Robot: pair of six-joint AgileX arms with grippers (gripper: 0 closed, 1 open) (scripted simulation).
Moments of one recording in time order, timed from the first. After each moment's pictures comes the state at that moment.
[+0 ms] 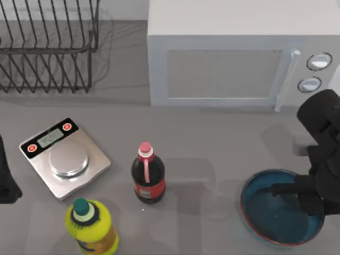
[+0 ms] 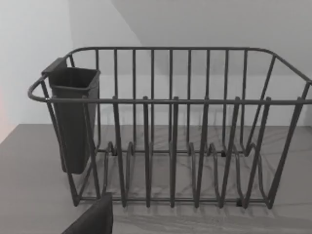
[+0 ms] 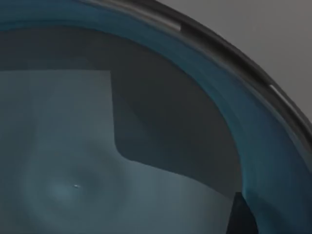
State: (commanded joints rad) left arm 0.00 0.00 0.00 0.00 0.00 0.00; right arm 0.39 1.64 0.83 -0.77 0.00 0.40
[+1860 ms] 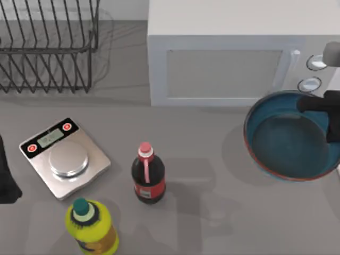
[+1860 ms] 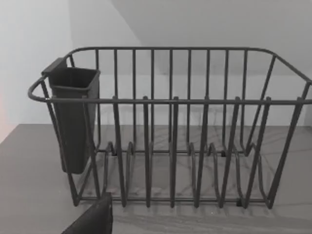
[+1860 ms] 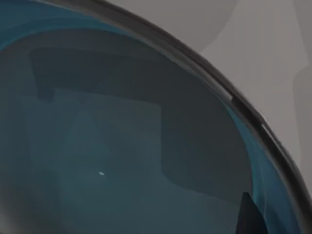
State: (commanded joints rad) left arm 0.00 0.00 0.00 0.00 0.00 0.00; right arm 0.33 1.45 1.31 -1.23 -0.08 0.33
